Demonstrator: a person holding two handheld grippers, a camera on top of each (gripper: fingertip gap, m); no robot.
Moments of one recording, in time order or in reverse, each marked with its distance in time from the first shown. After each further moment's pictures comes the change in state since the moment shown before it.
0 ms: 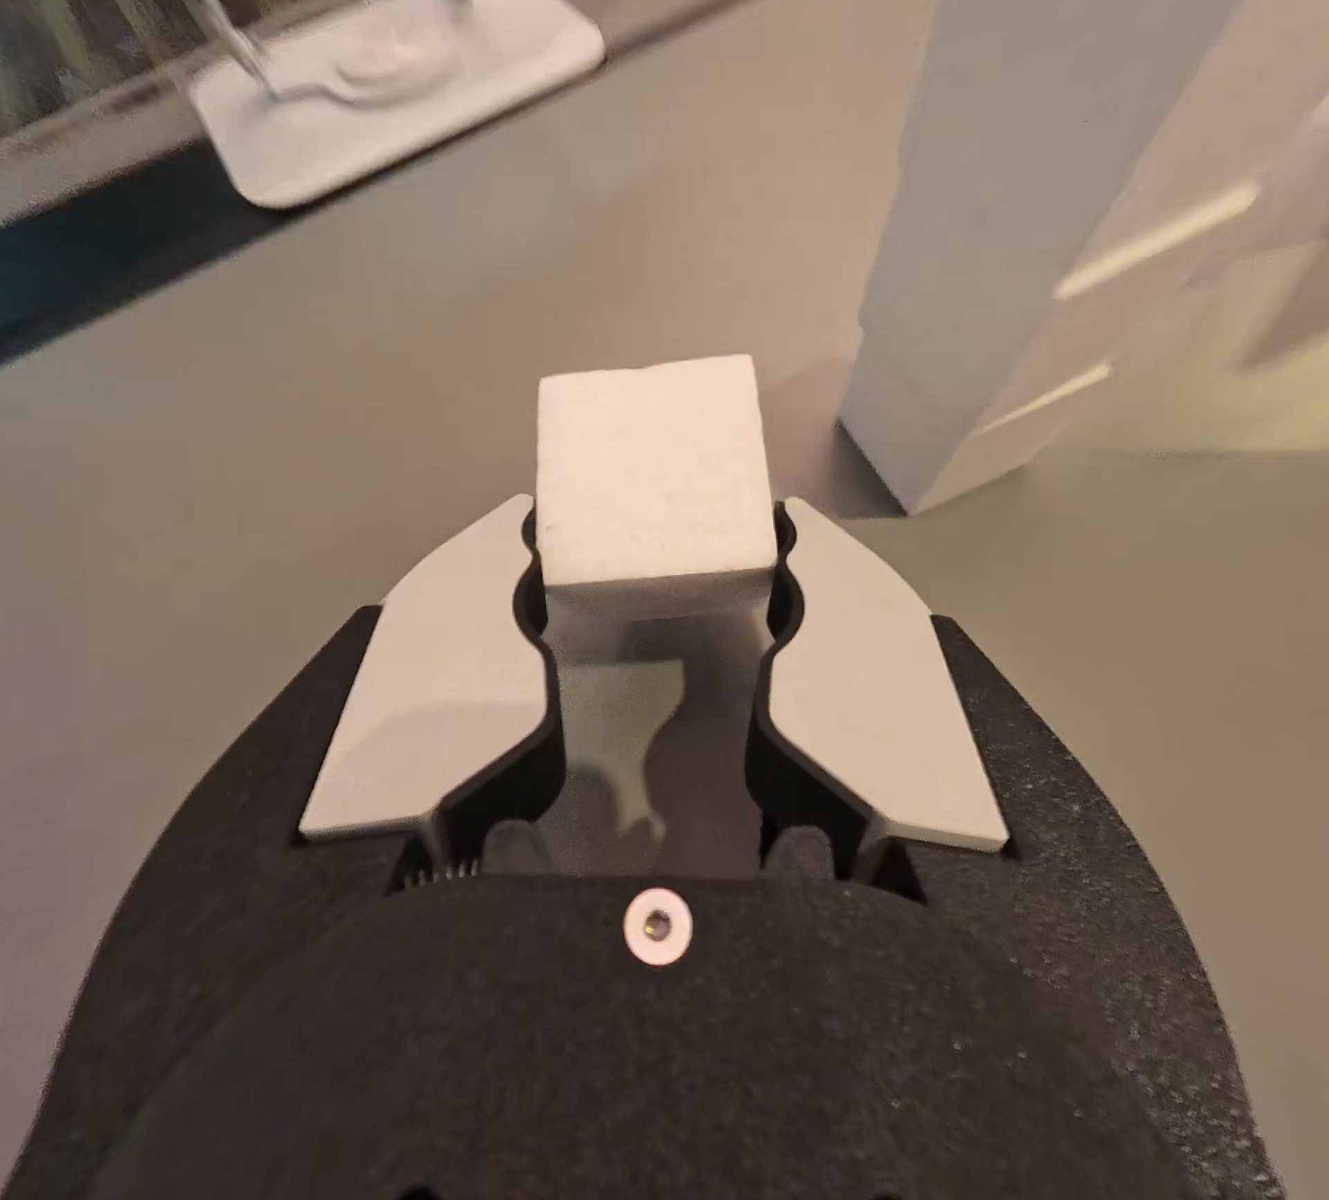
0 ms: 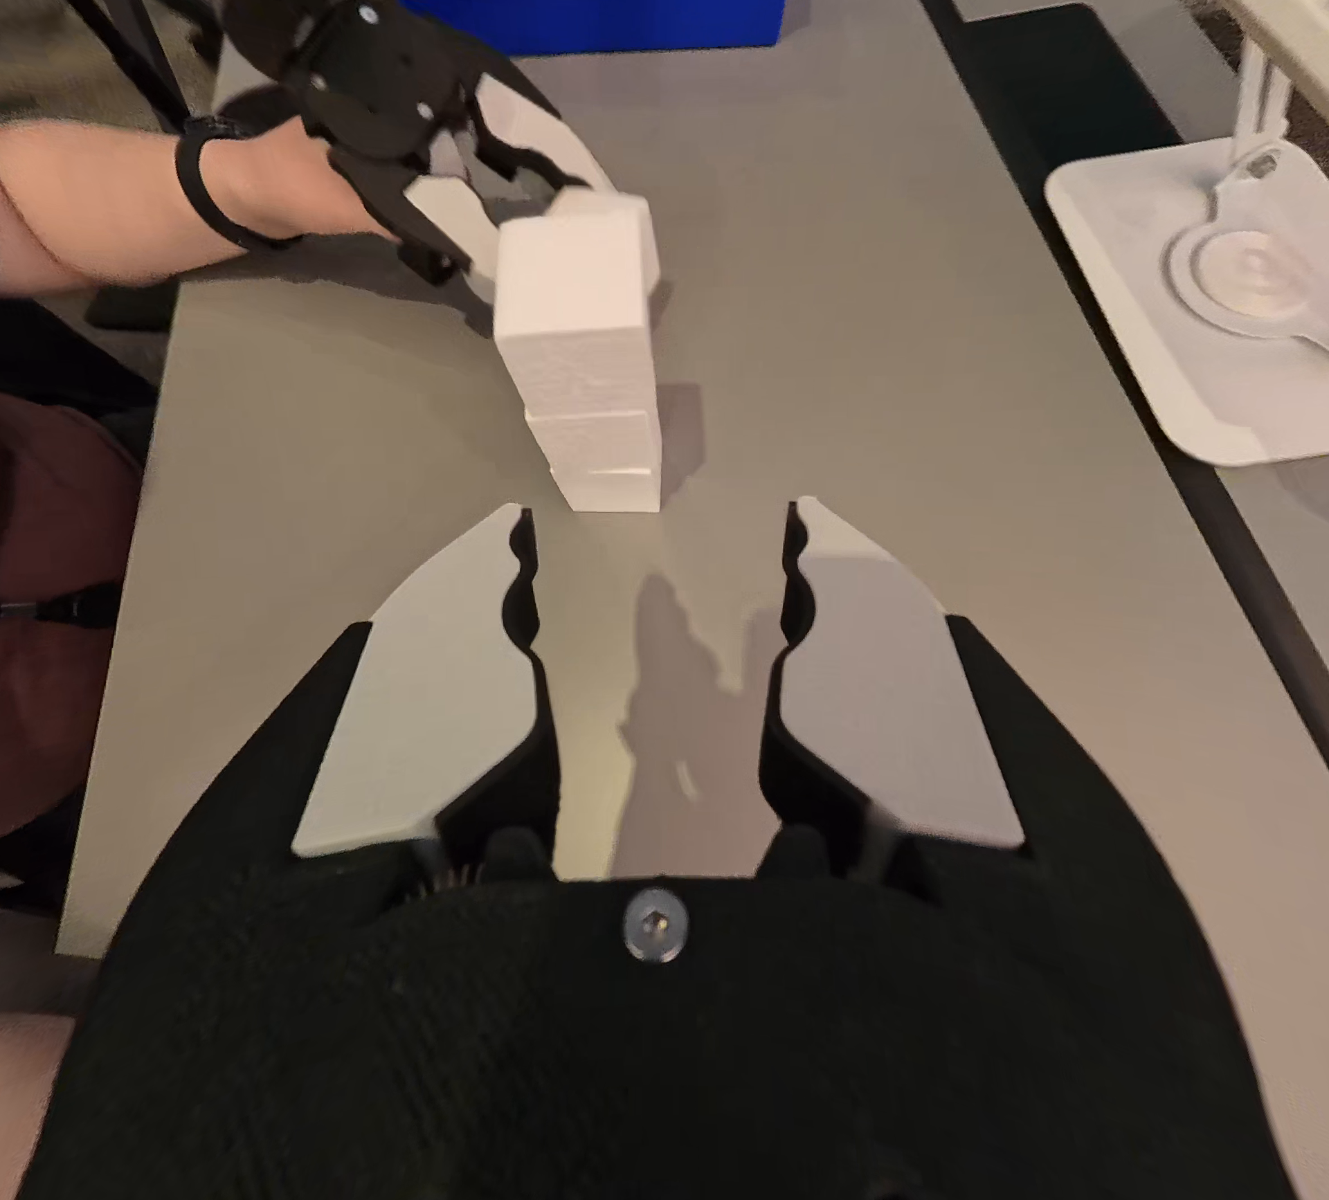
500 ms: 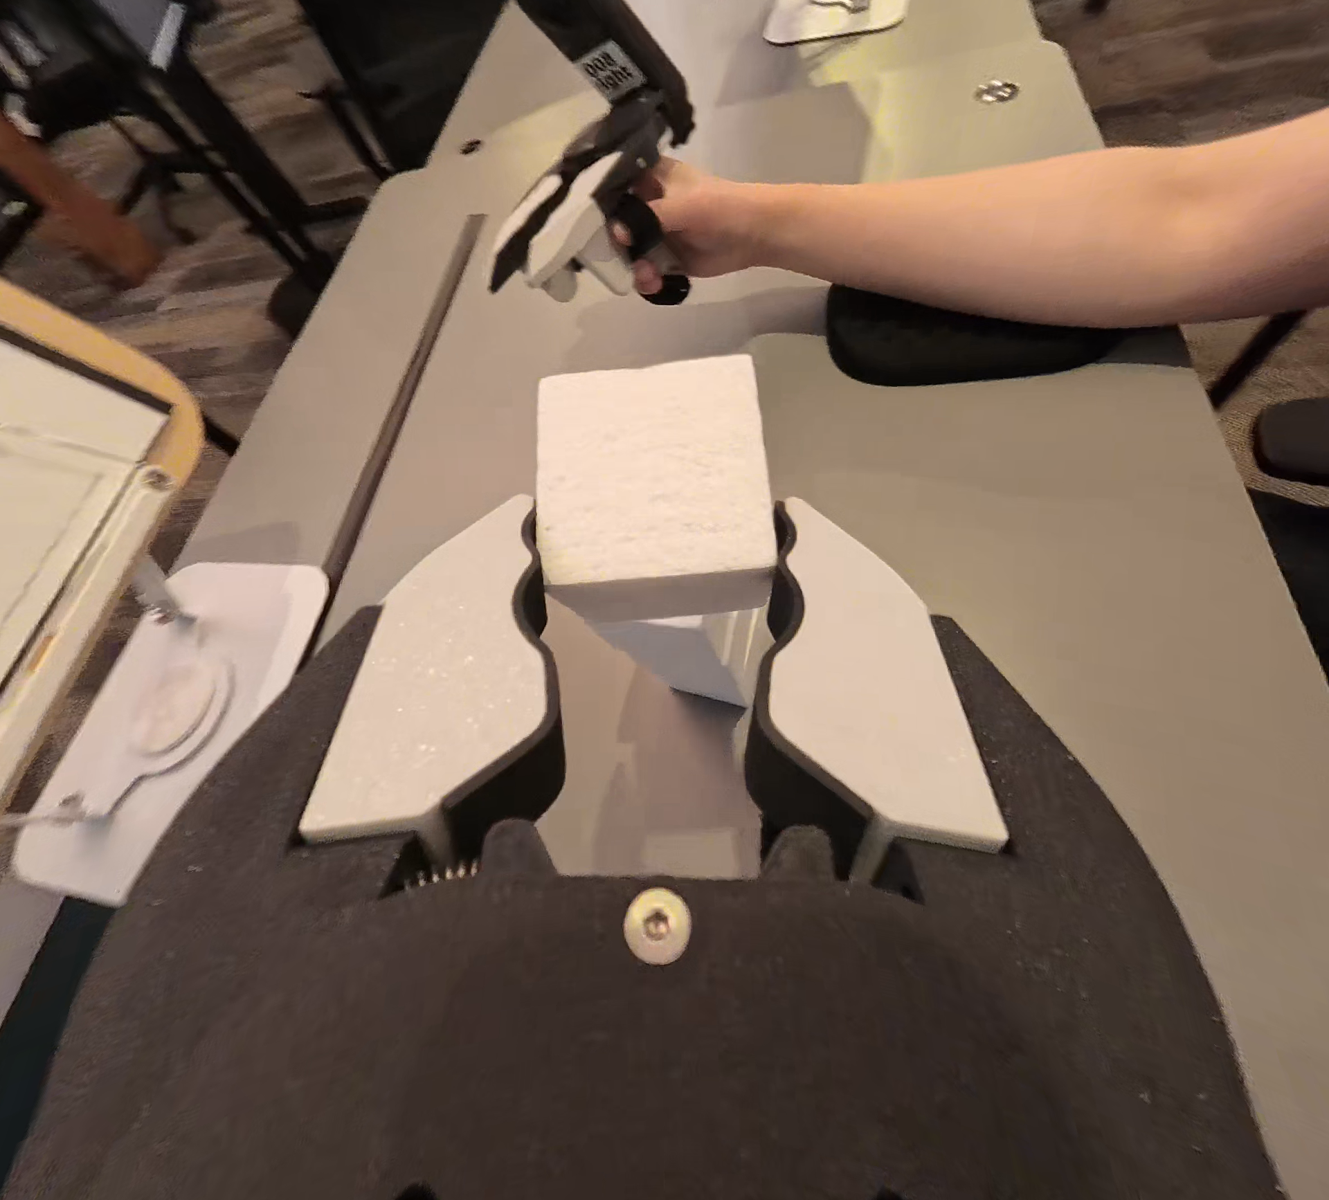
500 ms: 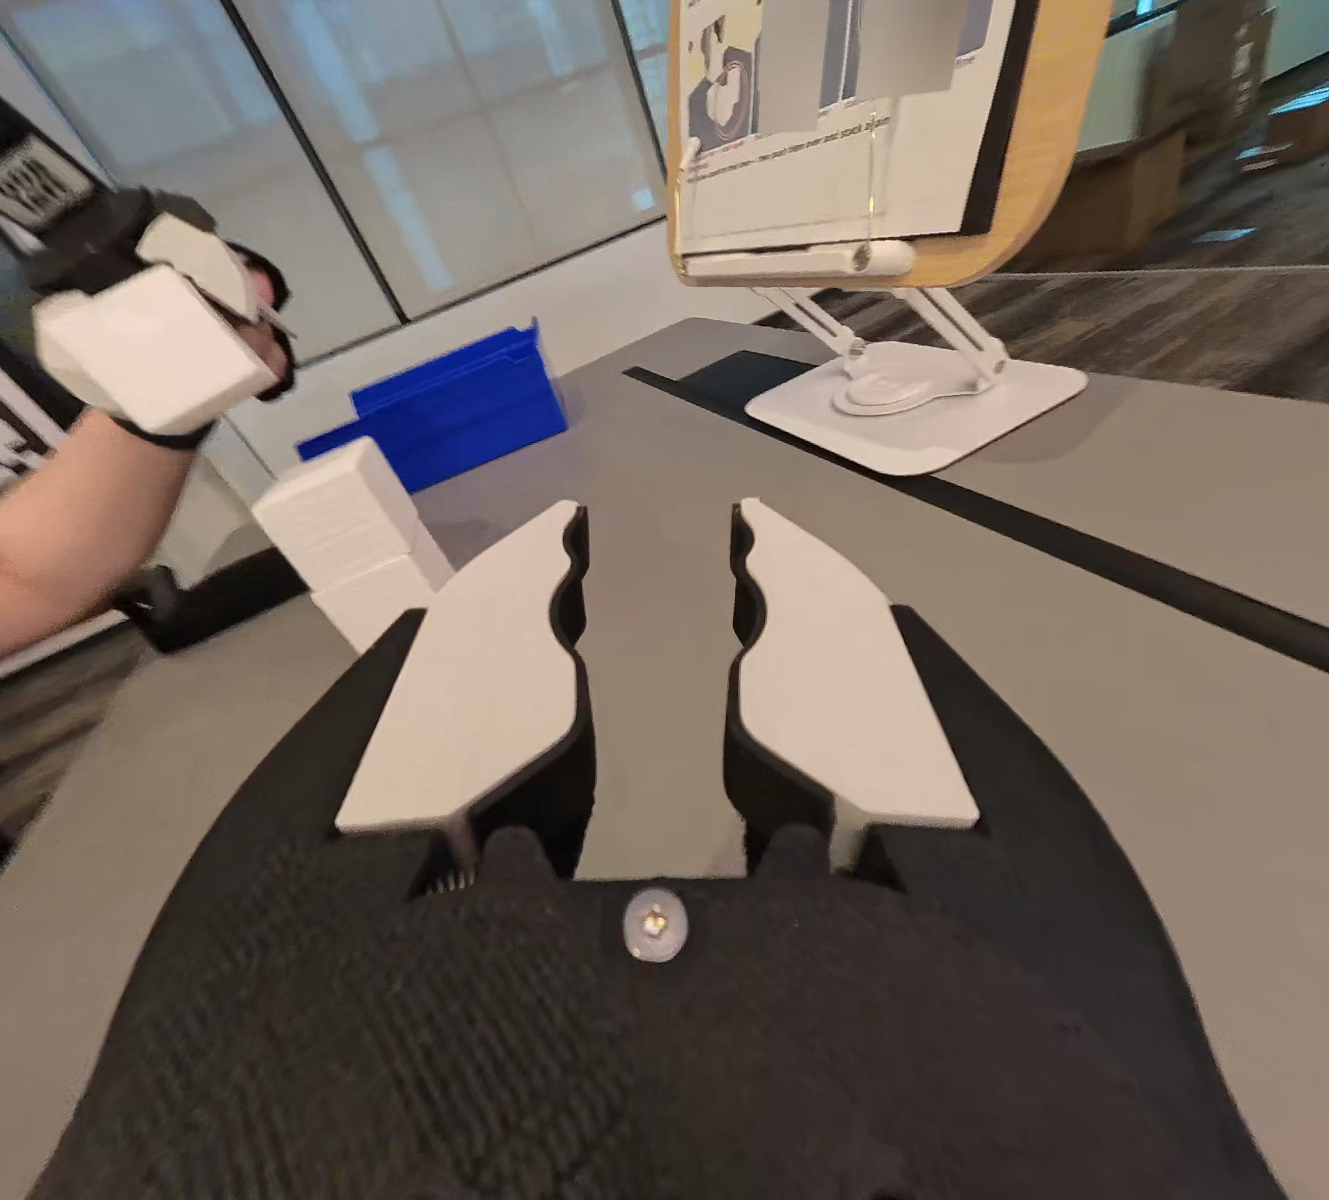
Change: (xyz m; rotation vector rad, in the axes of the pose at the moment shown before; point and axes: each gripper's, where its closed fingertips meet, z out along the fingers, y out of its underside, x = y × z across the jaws) left arm 0.082 -0.147 -0.060 0.188 0.668 0.545; right arm 0.103 0.043 -0.051 0.675 0.190 0.311
